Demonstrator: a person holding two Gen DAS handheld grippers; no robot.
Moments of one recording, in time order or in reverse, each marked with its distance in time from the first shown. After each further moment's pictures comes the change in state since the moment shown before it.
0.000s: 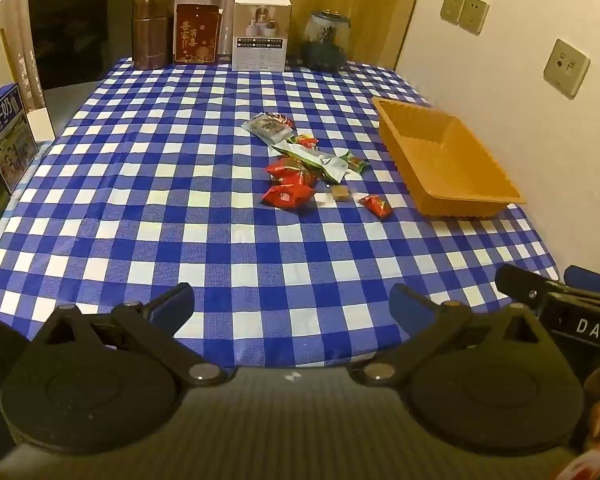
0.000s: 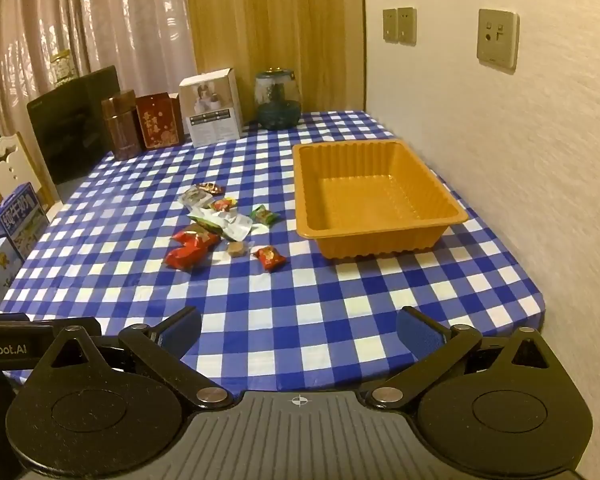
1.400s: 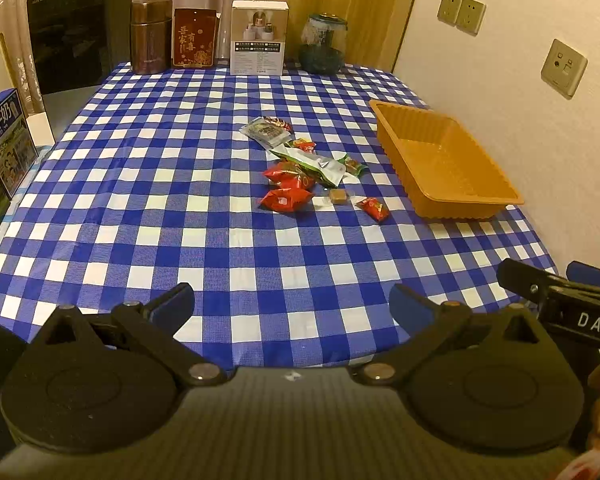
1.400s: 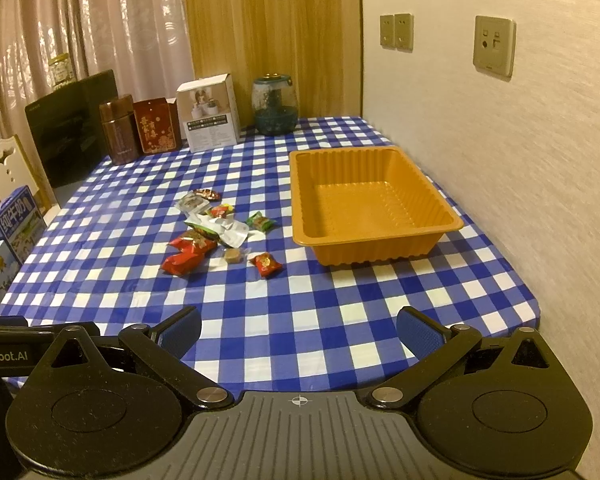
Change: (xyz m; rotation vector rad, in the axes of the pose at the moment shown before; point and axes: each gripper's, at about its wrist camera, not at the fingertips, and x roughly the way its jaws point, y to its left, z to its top) left arm -0.001 0.002 0.003 0.009 -0.009 -0.004; right arm -0.001 -0.002 0.003 0.000 -0.009 -0.004
